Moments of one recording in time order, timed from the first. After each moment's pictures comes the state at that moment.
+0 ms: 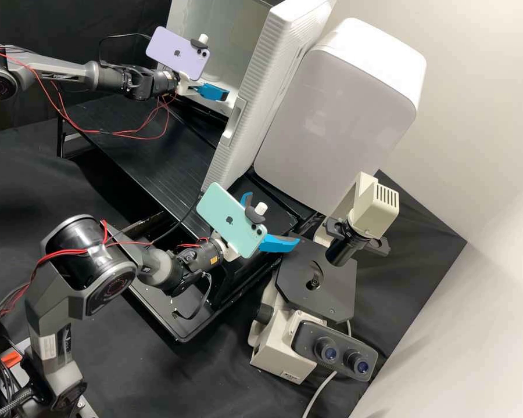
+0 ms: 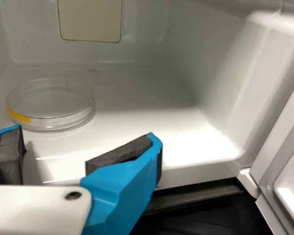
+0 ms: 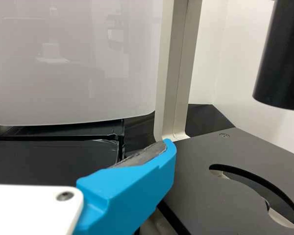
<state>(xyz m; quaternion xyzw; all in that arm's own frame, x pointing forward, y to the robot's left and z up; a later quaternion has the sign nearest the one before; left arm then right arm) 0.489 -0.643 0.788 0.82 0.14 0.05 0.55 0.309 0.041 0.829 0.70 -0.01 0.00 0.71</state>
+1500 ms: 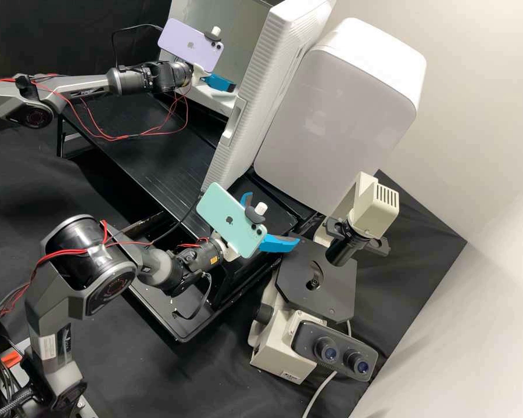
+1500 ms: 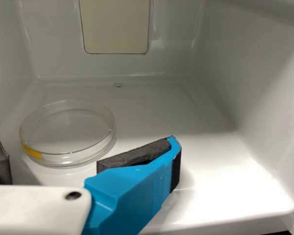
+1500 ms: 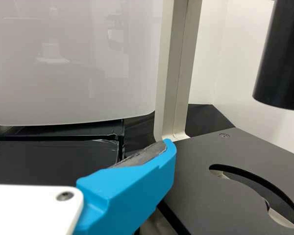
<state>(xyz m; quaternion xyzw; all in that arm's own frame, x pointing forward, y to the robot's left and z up) 0.530 -0.649 0.797 0.83 0.17 0.11 0.52 0.309 0.041 0.829 0.70 -0.01 0.00 0.71</state>
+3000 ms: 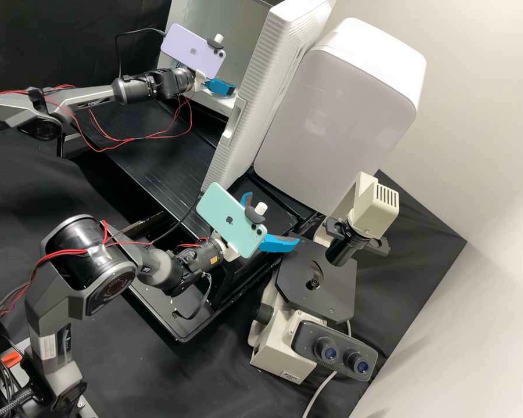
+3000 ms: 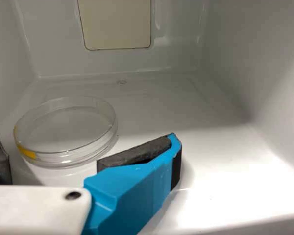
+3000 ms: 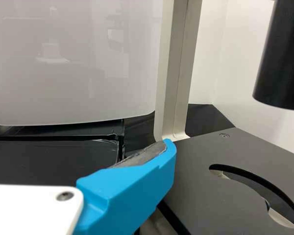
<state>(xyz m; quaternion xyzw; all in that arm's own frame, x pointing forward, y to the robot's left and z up) 0.541 -0.637 0.783 0.84 0.17 0.13 0.49 0.309 0.041 0.829 0.70 -0.01 0.00 0.71</state>
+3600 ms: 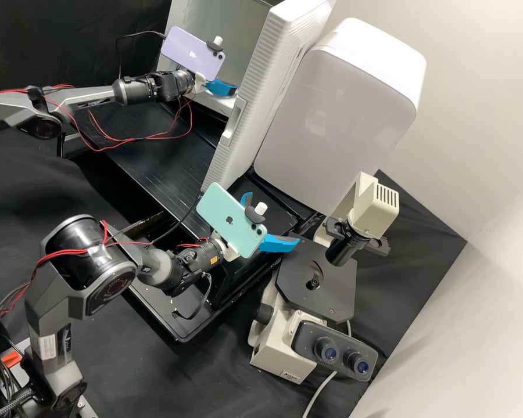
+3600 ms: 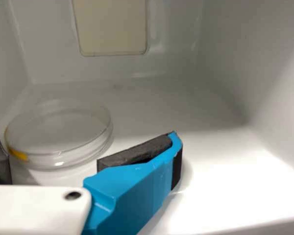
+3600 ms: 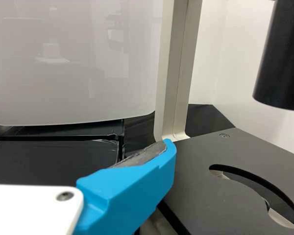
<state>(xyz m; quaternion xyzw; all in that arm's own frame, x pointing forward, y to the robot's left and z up) 0.545 -0.629 0.775 0.85 0.18 0.12 0.48 0.309 0.041 0.829 0.70 -0.01 0.00 0.71</state>
